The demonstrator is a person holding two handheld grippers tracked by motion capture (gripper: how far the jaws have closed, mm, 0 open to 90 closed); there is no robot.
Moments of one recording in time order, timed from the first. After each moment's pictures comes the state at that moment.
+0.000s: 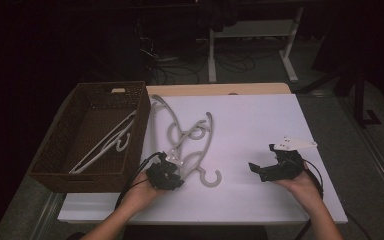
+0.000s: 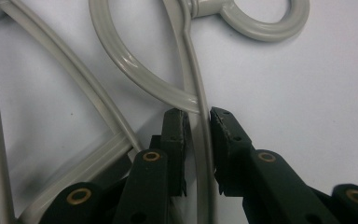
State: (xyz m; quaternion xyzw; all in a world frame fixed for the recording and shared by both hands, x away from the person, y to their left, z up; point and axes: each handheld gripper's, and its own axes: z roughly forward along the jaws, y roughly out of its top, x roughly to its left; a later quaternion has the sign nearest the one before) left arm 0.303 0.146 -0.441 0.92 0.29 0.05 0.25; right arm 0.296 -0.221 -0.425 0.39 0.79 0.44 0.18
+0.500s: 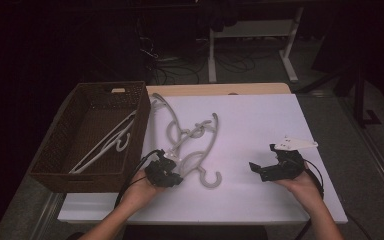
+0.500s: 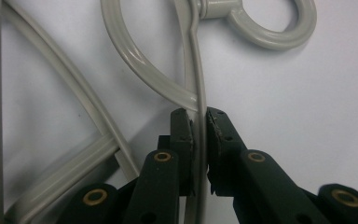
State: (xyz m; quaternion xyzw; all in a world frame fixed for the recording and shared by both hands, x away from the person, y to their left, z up) left arm 0.308 0.152 -0.431 0.92 0.30 0.04 0.27; right arm 0.296 -0.223 -0.425 0.39 0.78 0.44 0.18
